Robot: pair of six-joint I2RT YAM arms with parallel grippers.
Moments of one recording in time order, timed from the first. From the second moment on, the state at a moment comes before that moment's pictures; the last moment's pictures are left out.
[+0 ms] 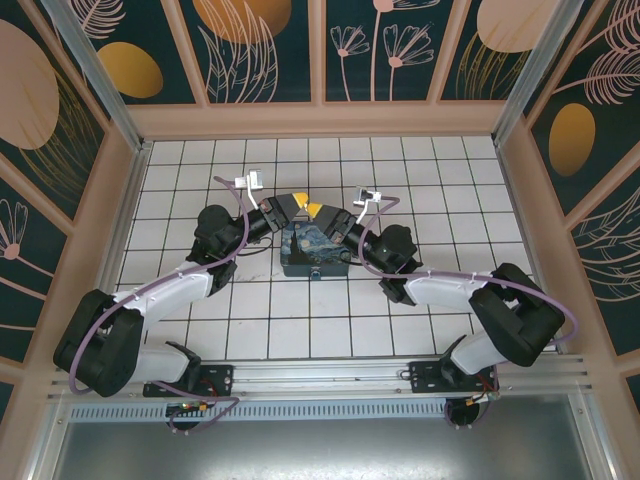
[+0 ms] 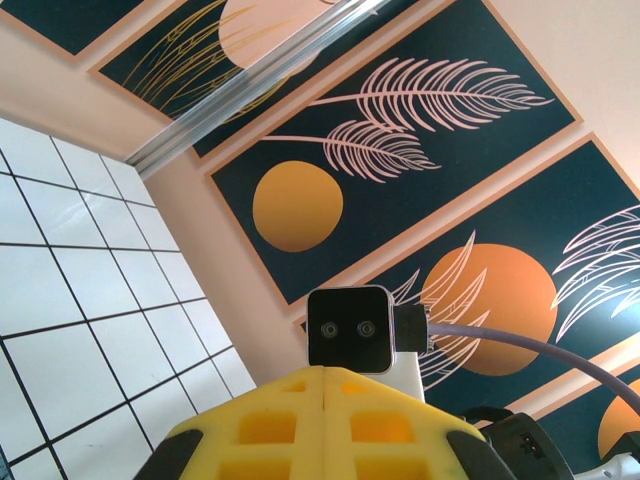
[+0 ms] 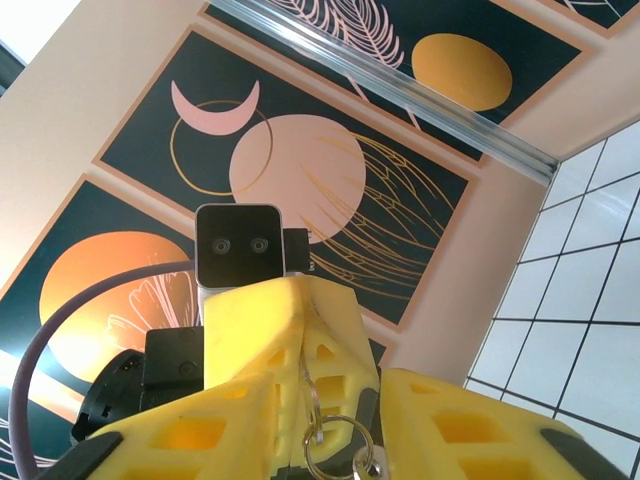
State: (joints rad) left arm -0.52 1.33 0.63 0.88 0.54 -1.10; right arm 0.78 1.46 0.58 1.15 -0.23 1.15
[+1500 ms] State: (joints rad) left arm -0.53 1.33 0.61 0.88 0.52 -1.10; right arm 0.79 1.46 0.53 1.17 -0.21 1.17
